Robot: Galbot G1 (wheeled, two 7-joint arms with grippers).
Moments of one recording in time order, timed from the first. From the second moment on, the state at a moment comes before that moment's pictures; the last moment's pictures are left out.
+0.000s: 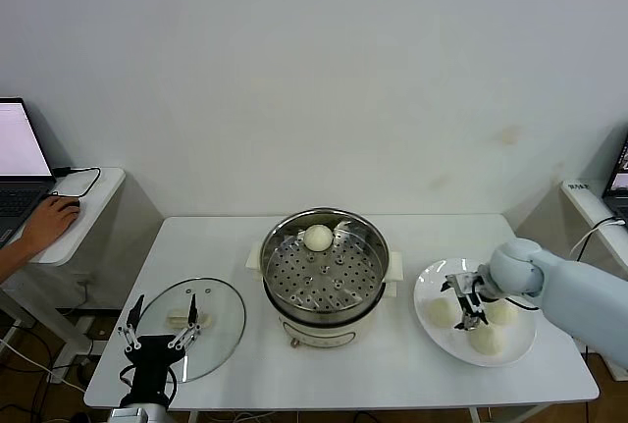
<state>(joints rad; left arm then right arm) 1.73 -1.31 -0.56 -2.16 -0.05 -0.09 -0.25 -0.11 0.56 -0.85 1.44 -0.11 -0.22 -0.91</state>
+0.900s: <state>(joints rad) 1.73 -1.31 -0.56 -2.17 -0.04 -0.09 -0.26 -0.01 0.55 -0.86 1.45 -0.06 -0.25 -0.97</state>
